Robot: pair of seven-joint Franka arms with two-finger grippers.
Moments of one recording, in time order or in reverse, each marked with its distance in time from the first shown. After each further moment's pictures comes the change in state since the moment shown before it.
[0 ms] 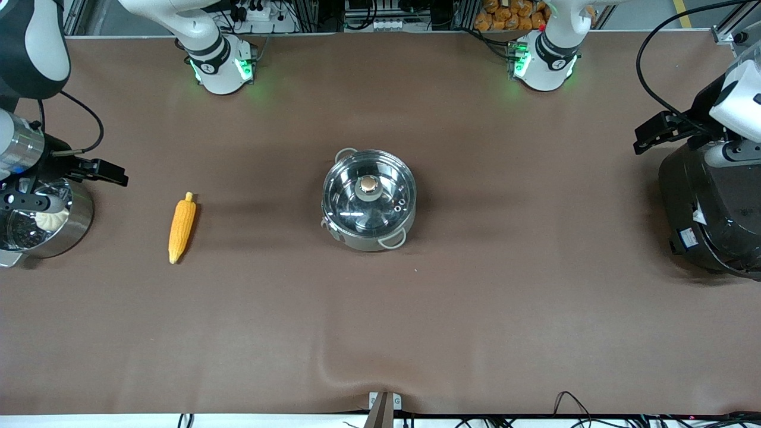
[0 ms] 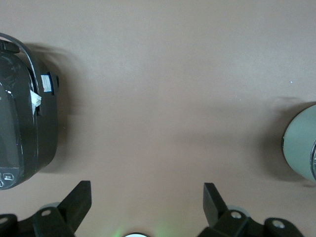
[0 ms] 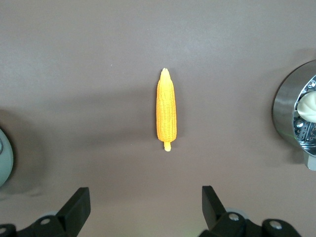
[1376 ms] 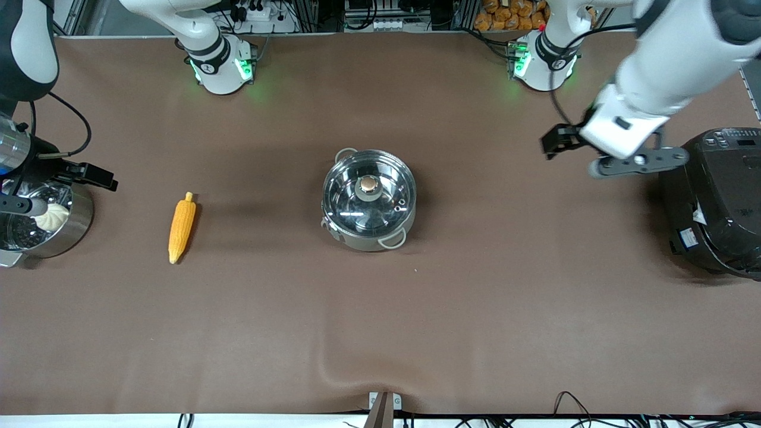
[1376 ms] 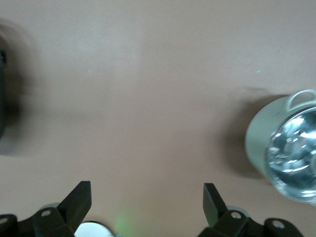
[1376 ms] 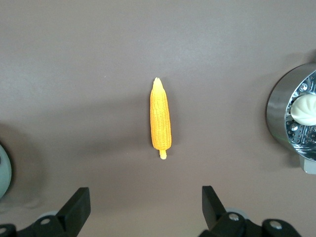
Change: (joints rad) left arm -0.192 0.096 -0.099 0.019 -0.007 0.035 -0.380; right arm -0.040 0.000 0.009 0.001 0.000 0.034 0.005
